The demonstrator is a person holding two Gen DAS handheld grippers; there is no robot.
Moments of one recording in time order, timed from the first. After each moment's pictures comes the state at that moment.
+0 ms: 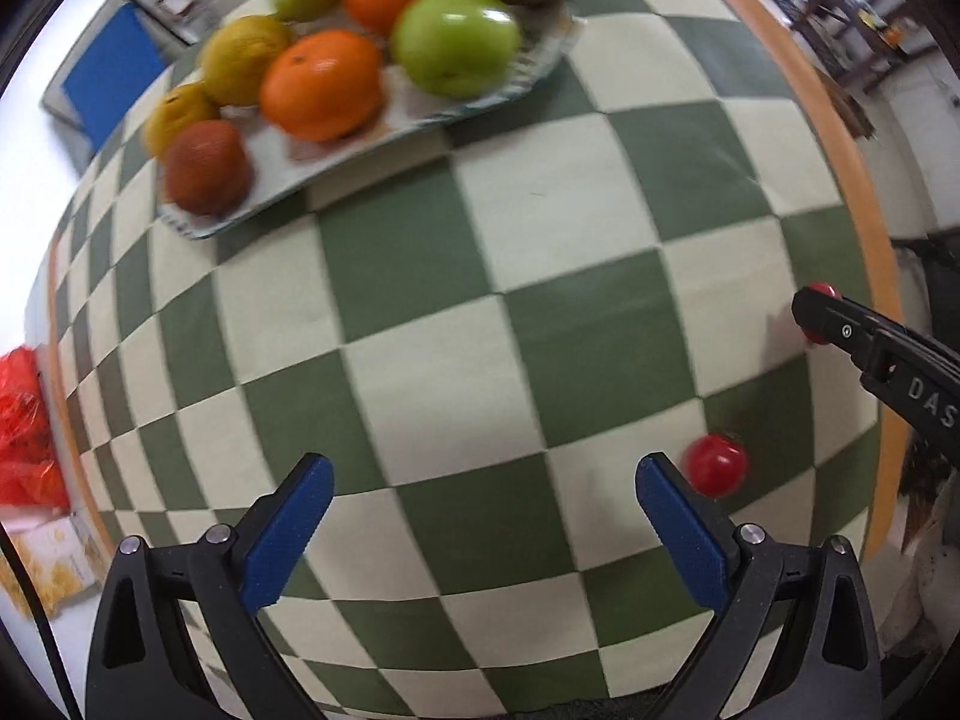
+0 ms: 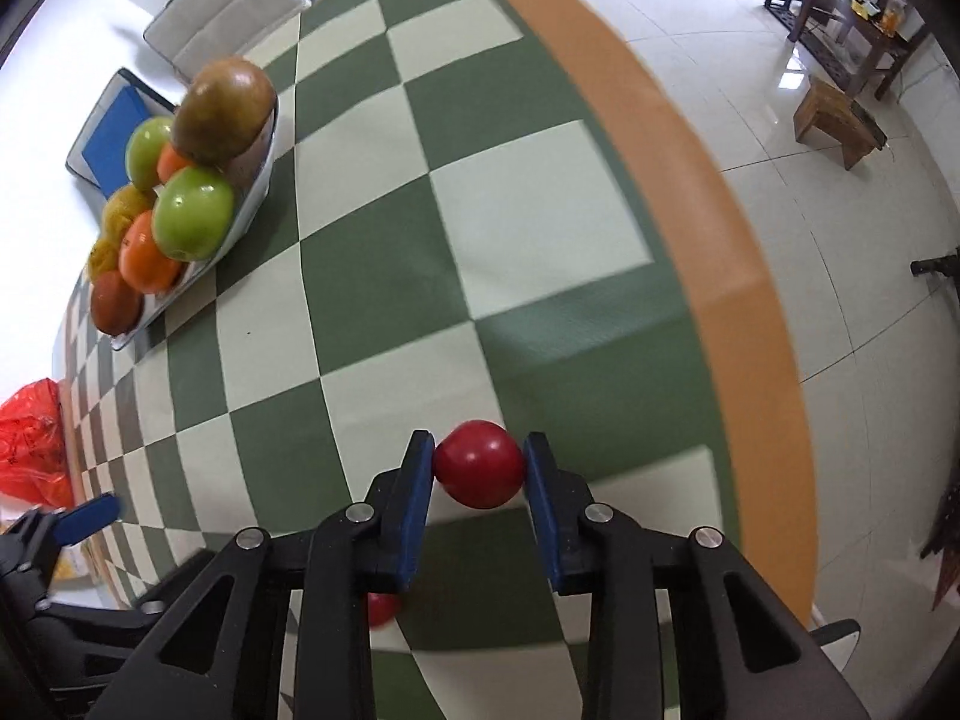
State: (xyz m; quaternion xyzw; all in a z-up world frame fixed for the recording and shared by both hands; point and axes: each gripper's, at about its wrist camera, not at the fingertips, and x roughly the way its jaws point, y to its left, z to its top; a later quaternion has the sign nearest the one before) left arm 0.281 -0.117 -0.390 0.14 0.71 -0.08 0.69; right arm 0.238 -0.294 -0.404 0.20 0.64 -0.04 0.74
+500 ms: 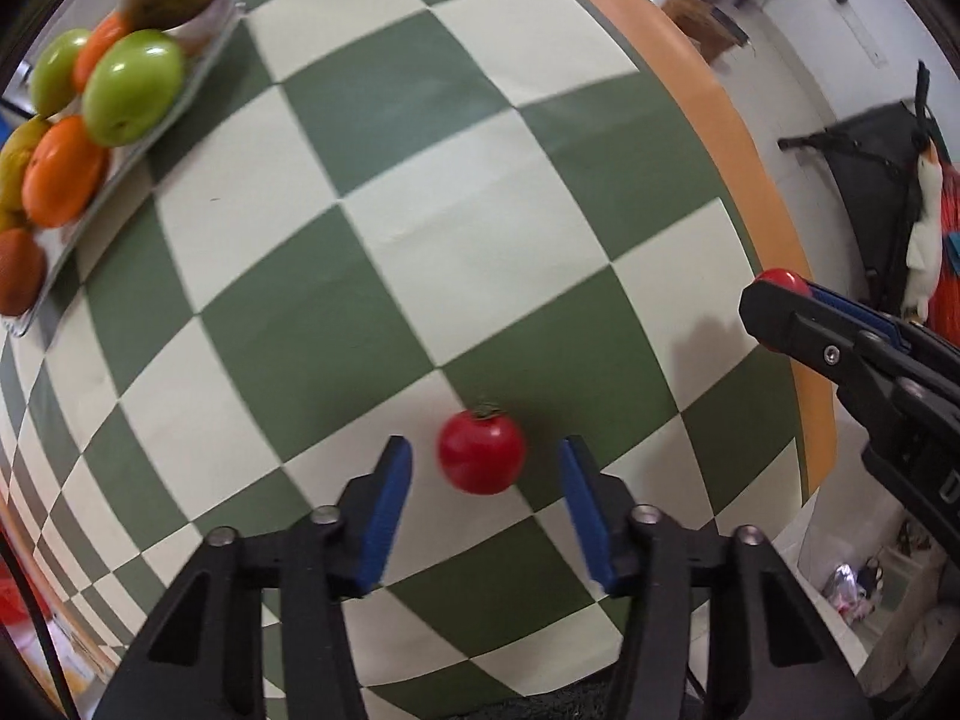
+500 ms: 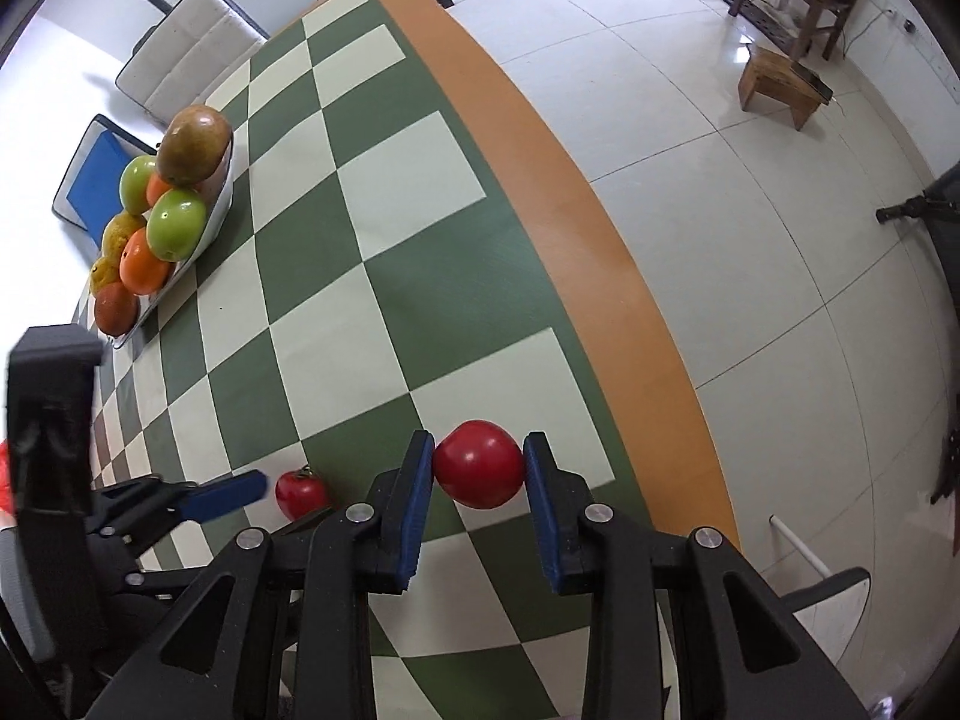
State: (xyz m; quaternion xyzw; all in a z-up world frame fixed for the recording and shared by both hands) left arm 0.239 -0.197 -0.416 0.16 0.72 -0.22 0.64; right arm 0.168 -0.335 -0.386 0.23 0.63 -0.09 0.73
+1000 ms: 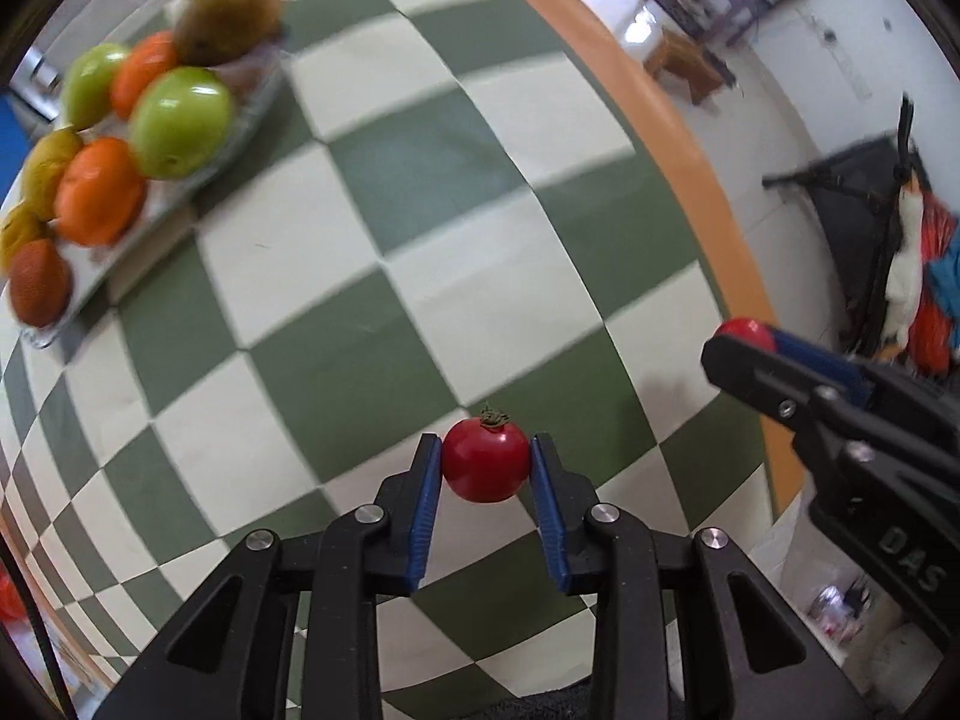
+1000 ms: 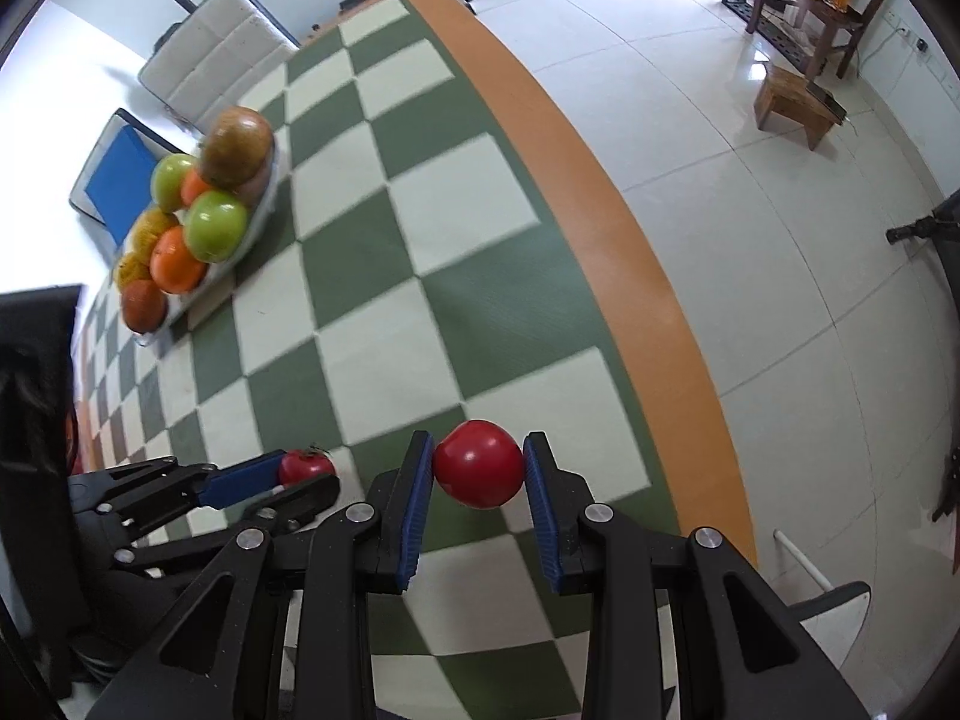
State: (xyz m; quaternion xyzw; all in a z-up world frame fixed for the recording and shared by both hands) left arm 0.261 -0.170 -0.374 0.11 0.70 -0.23 0.67; right arm 0.184 -0.316 -0.364 0.23 0.62 -0.06 0.75
